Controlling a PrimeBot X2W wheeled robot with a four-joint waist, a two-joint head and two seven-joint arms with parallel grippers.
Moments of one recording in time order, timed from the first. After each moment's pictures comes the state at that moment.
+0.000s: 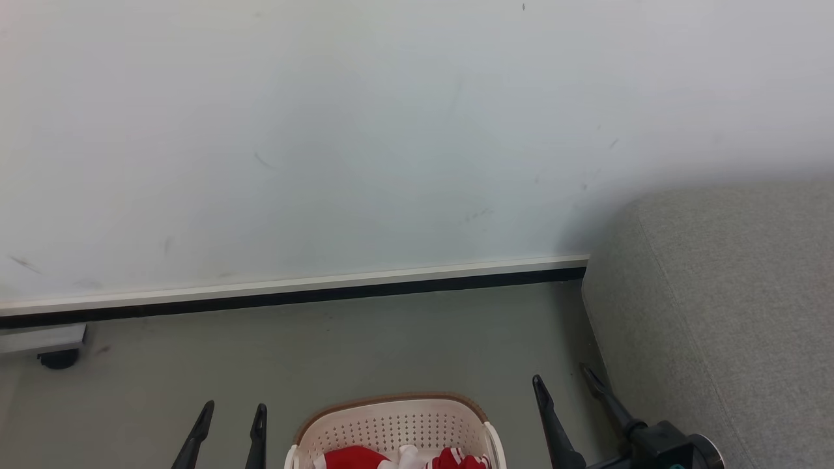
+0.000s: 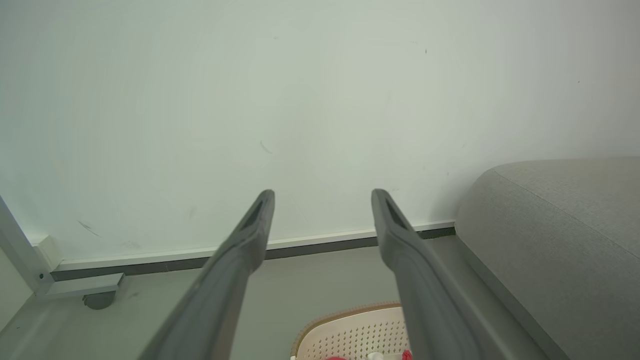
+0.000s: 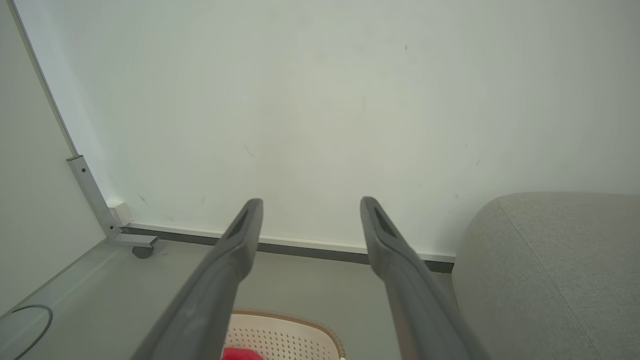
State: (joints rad) left arm 0.03 0.05 -0.02 0.03 -0.03 -0.05 -0.26; right arm -0.02 -0.10 0.35 0.14 0.08 0.13 -0.26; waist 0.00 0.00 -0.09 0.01
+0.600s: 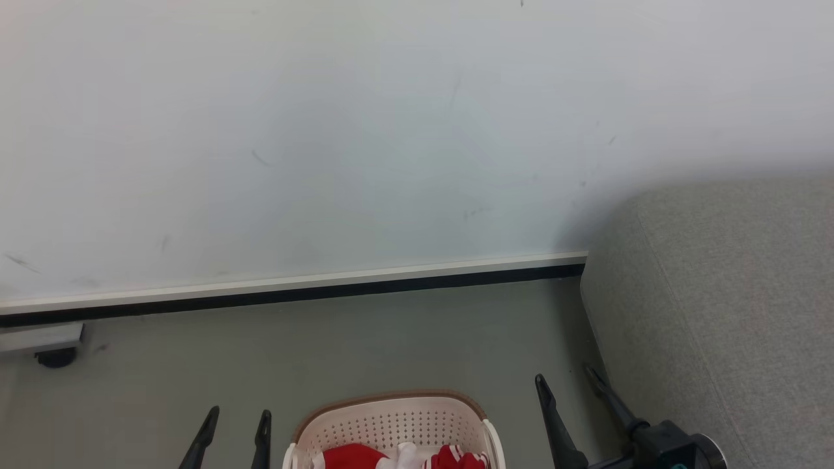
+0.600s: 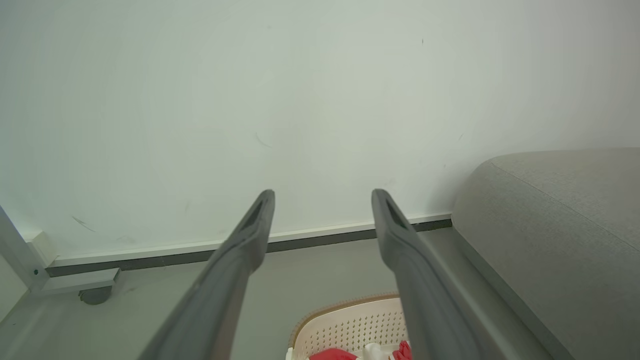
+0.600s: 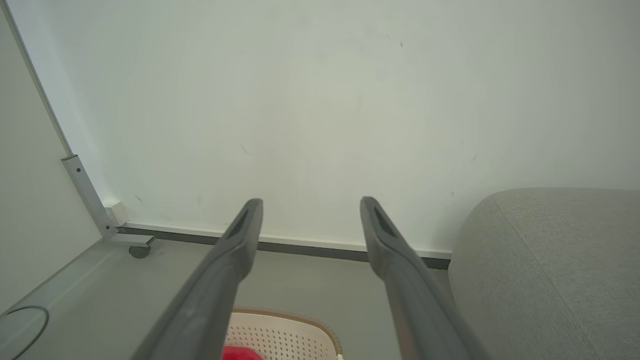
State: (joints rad) left arm 0.03 0.05 -0.02 0.04 -0.02 -0.06 -0.26; right arm -0.01 -0.10 0.35 0.14 0.08 0.13 -0.26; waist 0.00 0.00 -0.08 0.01
